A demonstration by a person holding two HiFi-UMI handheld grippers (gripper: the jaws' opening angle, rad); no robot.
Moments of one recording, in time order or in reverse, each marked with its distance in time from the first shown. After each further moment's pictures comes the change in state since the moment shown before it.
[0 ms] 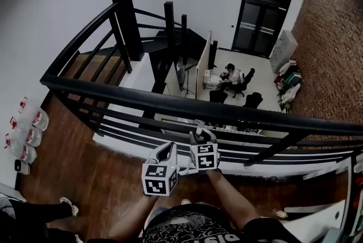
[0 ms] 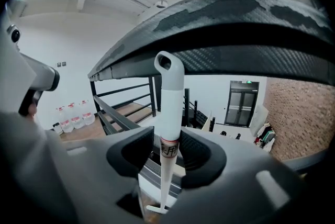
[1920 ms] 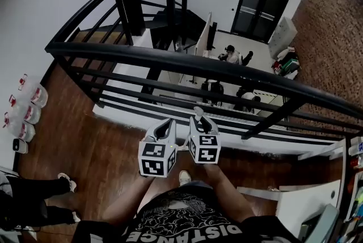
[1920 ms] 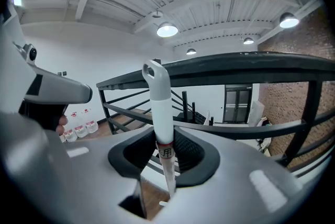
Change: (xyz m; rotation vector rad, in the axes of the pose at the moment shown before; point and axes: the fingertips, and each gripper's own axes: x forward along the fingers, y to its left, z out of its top) left arm -0.101 -0.024 -0.033 0.035 -0.034 -0.012; right arm -0.130 0.074 -0.029 0.078 -0.066 -0.030
